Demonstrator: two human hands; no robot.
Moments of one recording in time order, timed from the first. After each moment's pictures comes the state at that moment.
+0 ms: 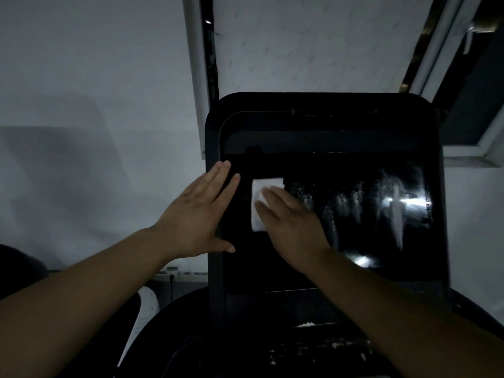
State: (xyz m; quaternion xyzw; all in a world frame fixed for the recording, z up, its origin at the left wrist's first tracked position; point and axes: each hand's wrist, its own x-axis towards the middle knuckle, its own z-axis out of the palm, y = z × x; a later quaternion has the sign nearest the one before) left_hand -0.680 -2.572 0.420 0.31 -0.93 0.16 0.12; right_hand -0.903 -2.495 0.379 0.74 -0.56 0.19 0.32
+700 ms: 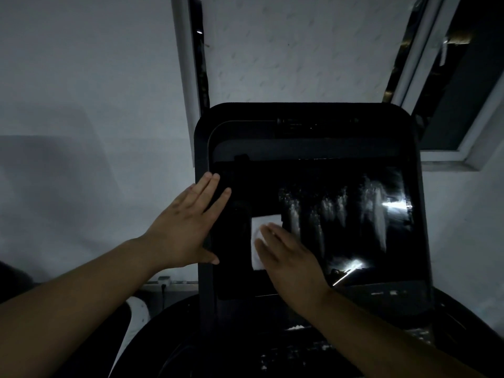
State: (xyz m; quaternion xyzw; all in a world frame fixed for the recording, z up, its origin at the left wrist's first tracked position) left_hand -0.678 -2.569 0.416 0.31 -0.93 0.17 0.08; right_hand -0.911 -2.452 0.326 0.75 -0.58 0.17 0.28
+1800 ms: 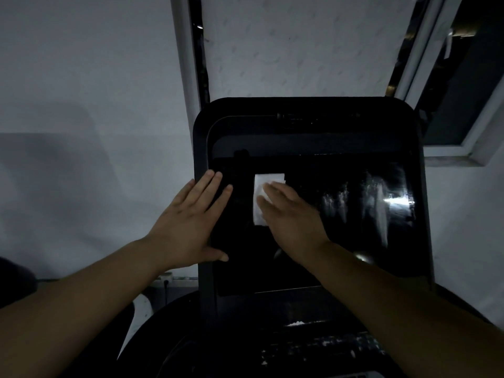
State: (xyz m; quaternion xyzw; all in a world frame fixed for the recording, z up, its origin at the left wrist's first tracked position) left_hand -0.684 -2.564 0.410 0.32 -0.92 0.20 0.09; right_hand -0.925 -2.494 0.389 0.73 -0.59 0.18 0.28
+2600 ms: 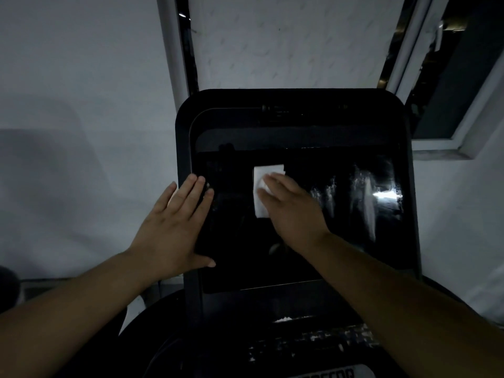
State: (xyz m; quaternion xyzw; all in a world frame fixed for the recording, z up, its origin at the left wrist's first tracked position) left_hand -0.689 -2.551 0.394 0.35 -0.90 0.24 0.07; right_hand -0.957 -2.496 0.387 0.73 -0.59 0.19 0.29
